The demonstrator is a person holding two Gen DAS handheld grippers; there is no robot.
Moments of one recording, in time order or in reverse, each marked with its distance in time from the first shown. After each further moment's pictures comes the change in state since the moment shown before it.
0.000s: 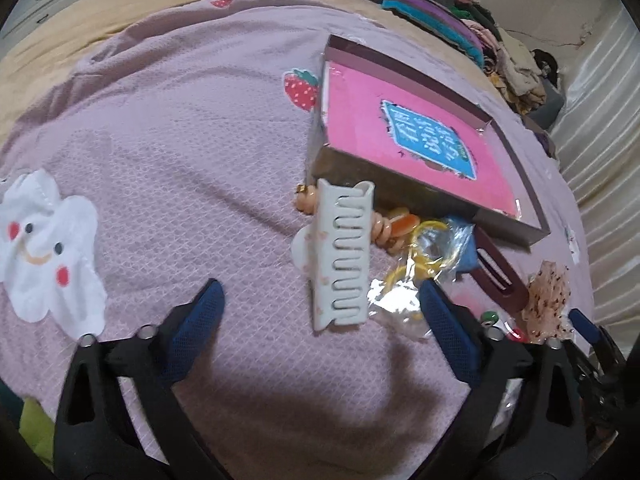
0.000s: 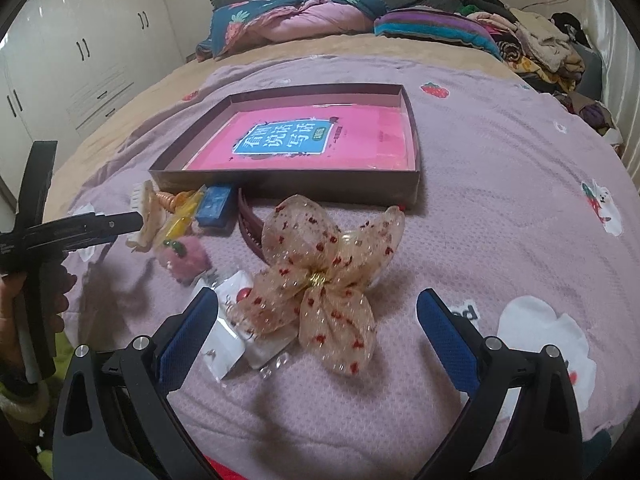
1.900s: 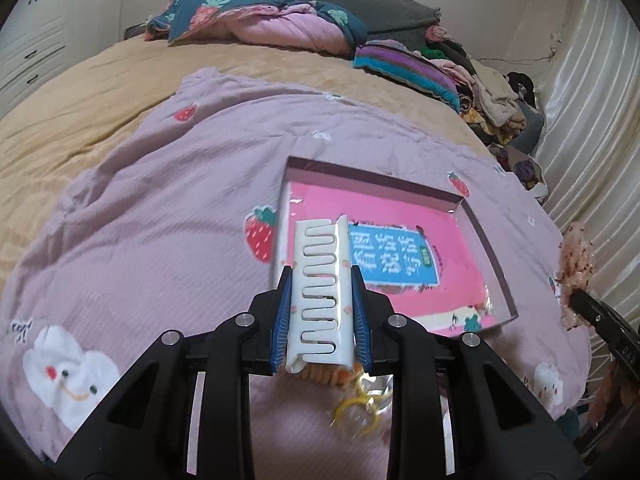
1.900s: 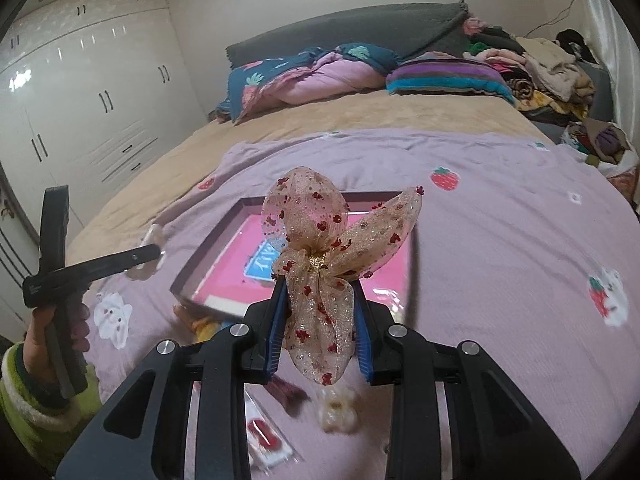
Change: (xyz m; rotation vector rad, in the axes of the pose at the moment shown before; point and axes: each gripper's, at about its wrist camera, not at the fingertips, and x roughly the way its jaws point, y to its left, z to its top) left arm -0.031 -0.046 0.091 0.107 -0.201 0.005; right arm -0.024 -0.030 0.109 0.037 -0.179 0.144
